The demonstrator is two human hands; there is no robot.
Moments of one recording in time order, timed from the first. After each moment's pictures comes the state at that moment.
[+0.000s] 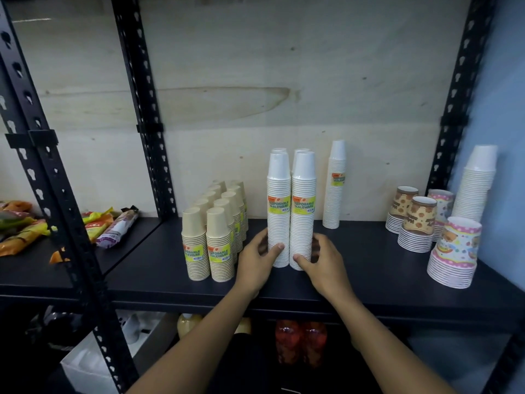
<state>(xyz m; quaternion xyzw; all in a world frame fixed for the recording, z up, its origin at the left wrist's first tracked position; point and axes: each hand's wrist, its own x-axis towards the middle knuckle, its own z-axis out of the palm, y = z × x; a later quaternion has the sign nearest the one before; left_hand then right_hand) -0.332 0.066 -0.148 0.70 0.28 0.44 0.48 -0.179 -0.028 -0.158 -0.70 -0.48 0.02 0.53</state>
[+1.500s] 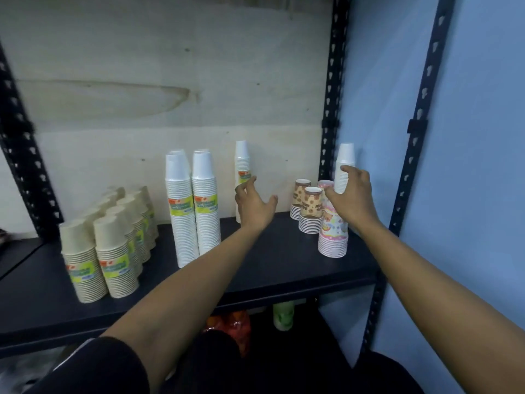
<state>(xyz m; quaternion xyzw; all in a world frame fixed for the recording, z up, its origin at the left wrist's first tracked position) -0.123 0.000 -0.063 0.78 0.28 0.45 0.34 -0.011 -0.193 -0.023 -0.79 -0.32 -0.20 0.47</state>
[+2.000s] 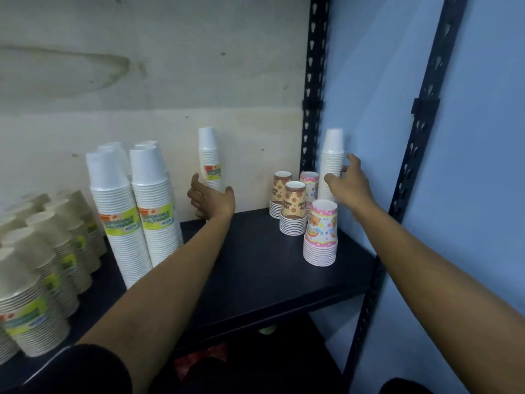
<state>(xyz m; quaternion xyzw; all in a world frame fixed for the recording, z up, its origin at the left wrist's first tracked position) -0.038 0.089 -0.085 0.63 0.44 0.49 0.42 0.074 -0.173 -0.020 -0.81 -0.23 -0.08 0.53</state>
